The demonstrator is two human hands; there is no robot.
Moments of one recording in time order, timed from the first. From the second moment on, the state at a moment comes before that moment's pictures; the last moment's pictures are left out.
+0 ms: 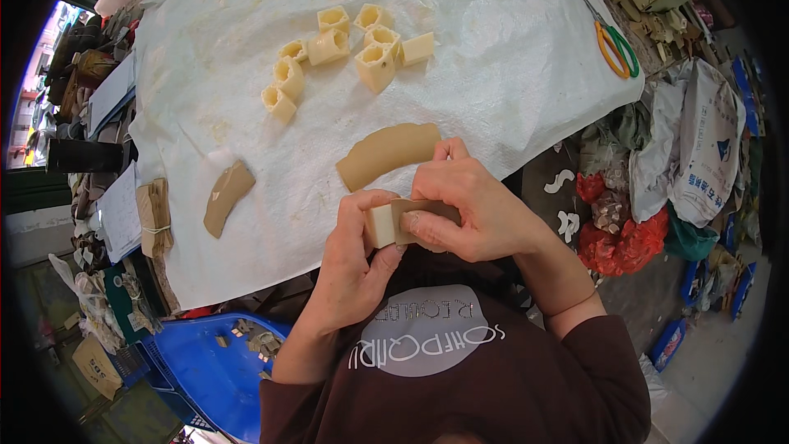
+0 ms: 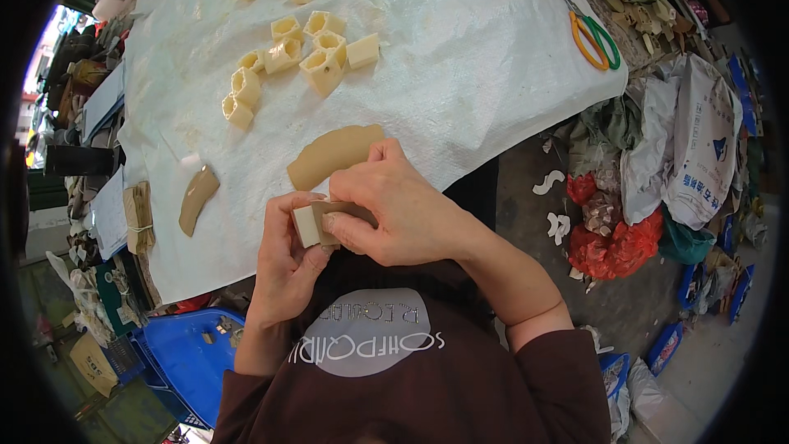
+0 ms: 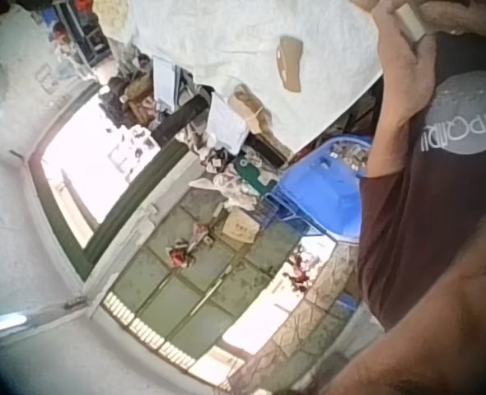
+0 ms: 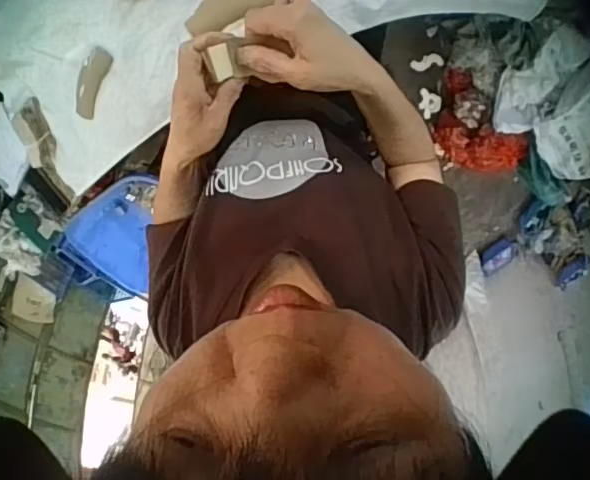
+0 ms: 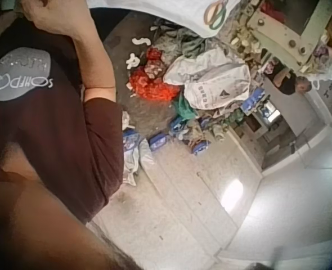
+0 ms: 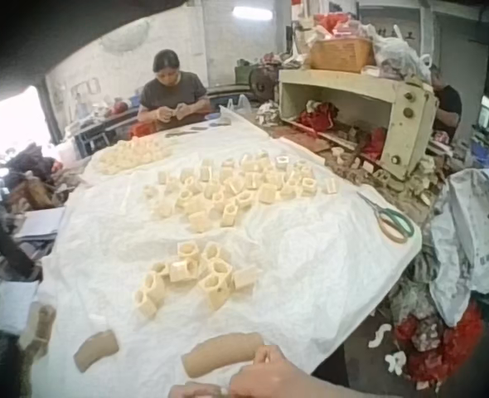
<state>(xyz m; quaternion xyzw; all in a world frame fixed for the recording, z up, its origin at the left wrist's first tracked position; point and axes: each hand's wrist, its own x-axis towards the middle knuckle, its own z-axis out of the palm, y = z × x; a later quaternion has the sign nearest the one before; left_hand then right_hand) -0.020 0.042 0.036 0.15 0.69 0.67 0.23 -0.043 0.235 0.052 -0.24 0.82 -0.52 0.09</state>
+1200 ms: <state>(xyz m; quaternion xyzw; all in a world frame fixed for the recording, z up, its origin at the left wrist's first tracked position) -0.031 0.061 0.044 0.08 0.54 0.80 0.25 -0.036 0.232 0.029 -0.25 0.83 -0.50 0.00</state>
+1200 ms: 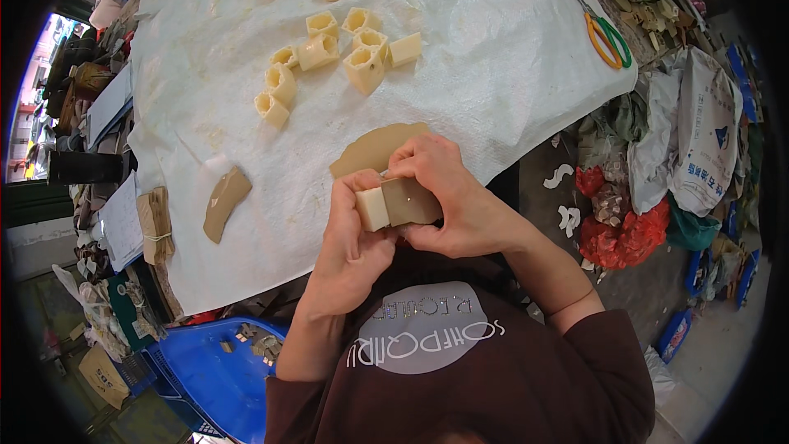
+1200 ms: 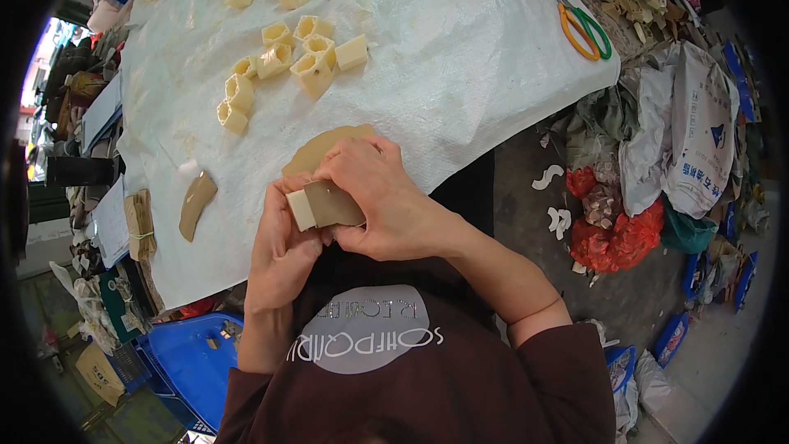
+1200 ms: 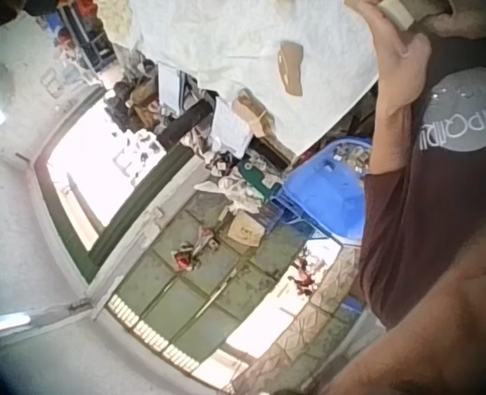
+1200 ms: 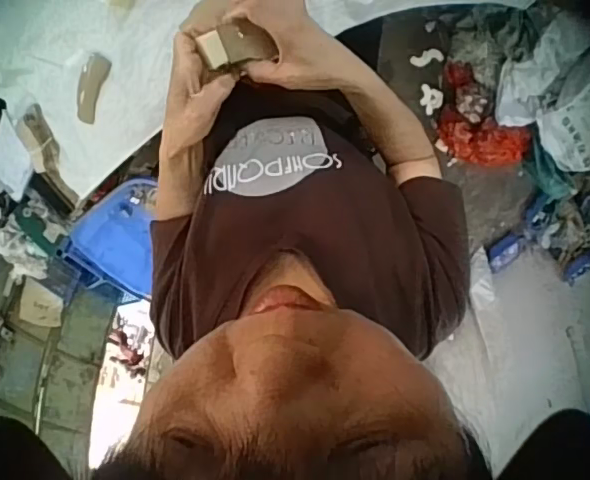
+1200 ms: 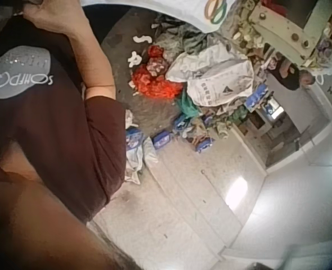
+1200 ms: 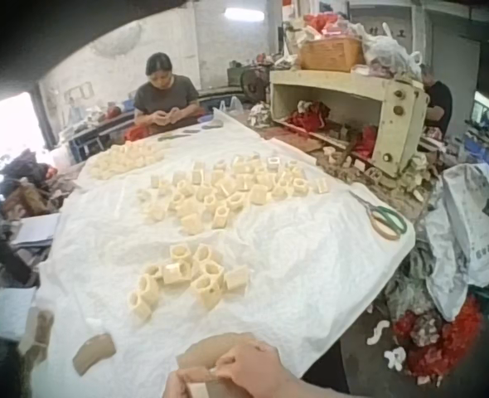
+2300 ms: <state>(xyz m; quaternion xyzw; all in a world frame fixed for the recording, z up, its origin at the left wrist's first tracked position) -0.026 0.042 0.024 0.20 0.56 0.80 0.11 -0.015 0.219 0.011 -0.03 0.47 -0.88 0.10</state>
